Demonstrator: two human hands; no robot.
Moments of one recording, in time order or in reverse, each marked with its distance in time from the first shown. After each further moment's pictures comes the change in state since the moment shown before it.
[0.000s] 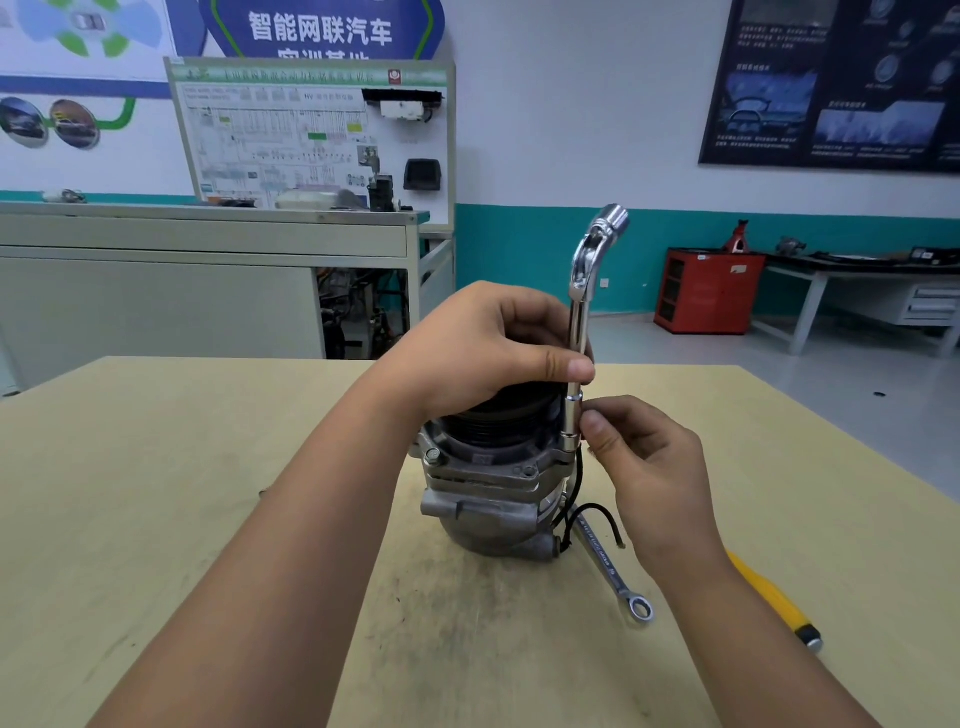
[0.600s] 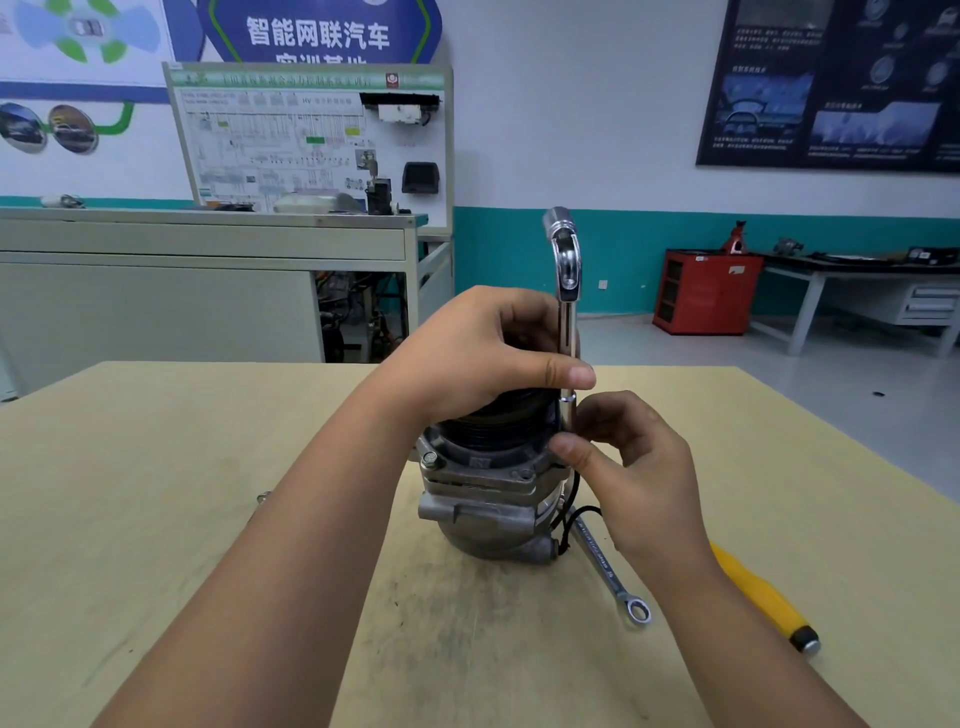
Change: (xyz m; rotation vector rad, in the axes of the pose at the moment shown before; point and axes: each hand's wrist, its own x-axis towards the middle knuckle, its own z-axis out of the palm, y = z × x) left_hand 0.000 0.003 0.003 0.070 0.038 0.017; right_hand -0.001 0.003 0.005 -0.060 0.010 -0.034
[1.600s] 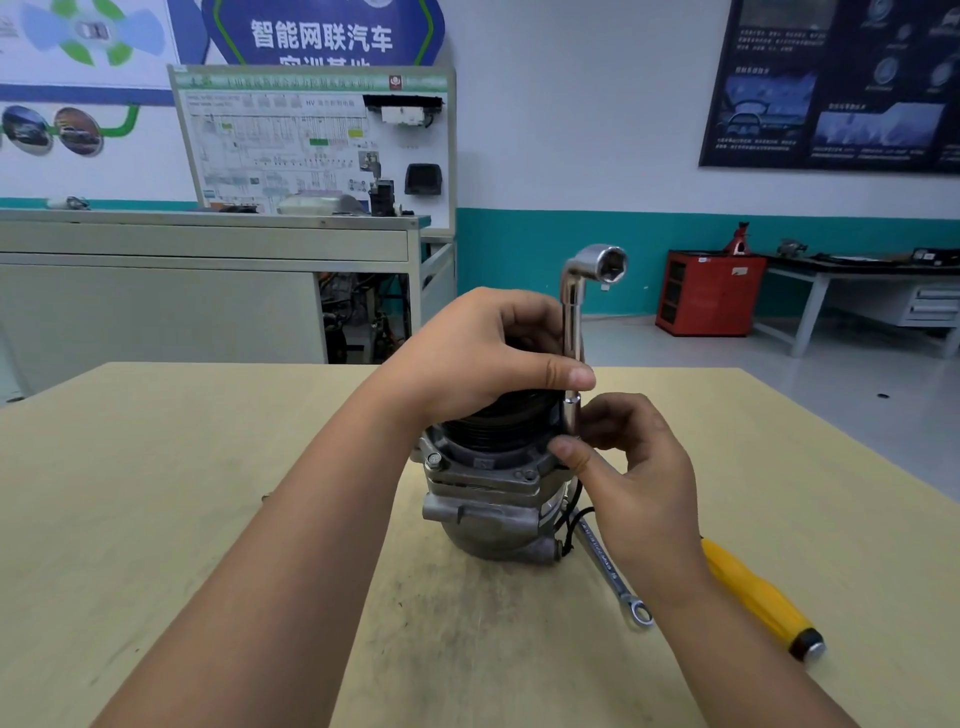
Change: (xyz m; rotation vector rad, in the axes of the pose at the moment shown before) left_hand -0.001 -0.001 -0.002 -0.033 -0.012 -0.006; right_hand -0.005 0.002 0.005 -0.052 0.069 -0.073
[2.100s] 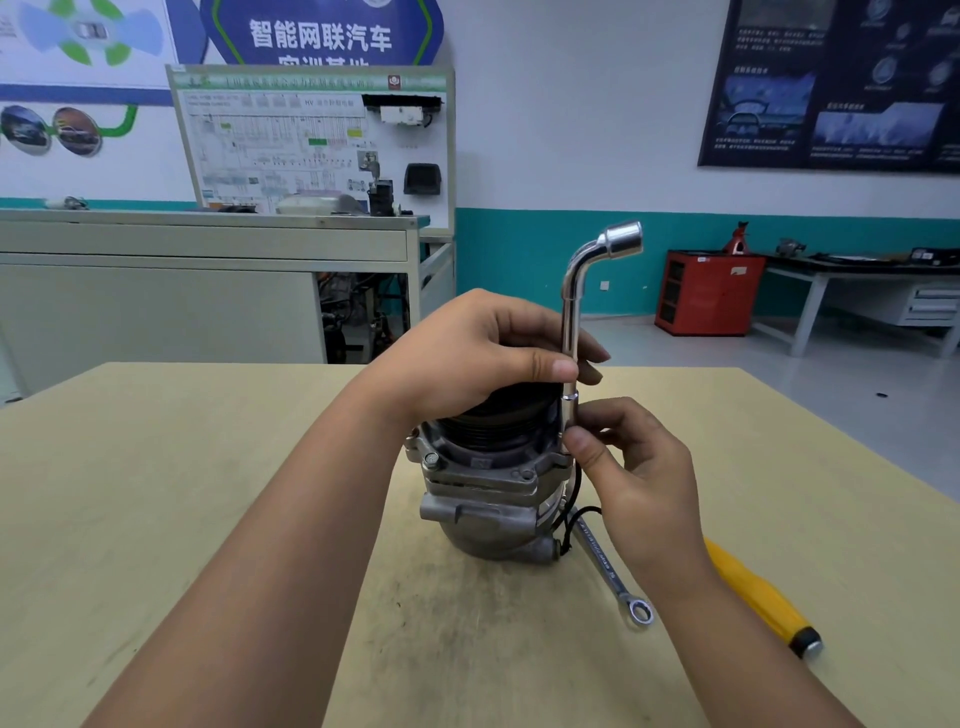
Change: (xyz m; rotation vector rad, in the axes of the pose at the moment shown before) left_hand -0.002 0.000 -0.003 -0.084 -0.111 -0.025; right_hand 0.002 -0.004 -0.002 0.038 -0.049 0.077
